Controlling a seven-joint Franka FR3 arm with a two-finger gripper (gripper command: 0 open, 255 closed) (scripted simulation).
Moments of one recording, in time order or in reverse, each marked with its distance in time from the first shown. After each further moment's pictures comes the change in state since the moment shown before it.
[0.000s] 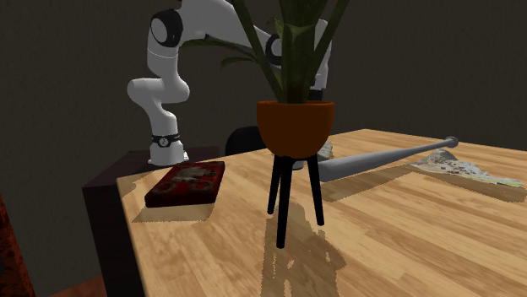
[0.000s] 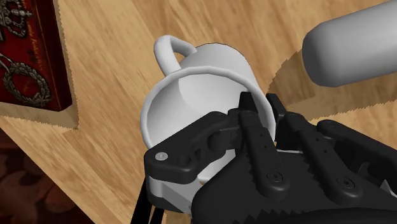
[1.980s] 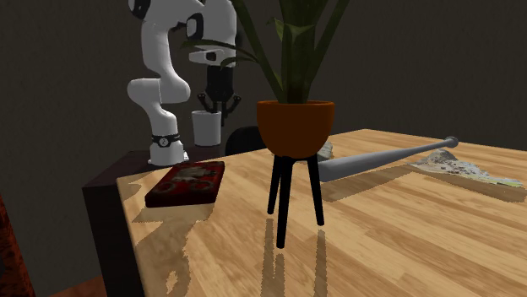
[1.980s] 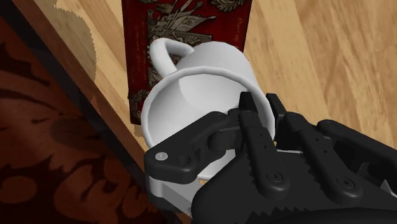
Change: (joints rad) arm -0.313 -0.815 -0.041 -0.866 0.359 0.154 -0.449
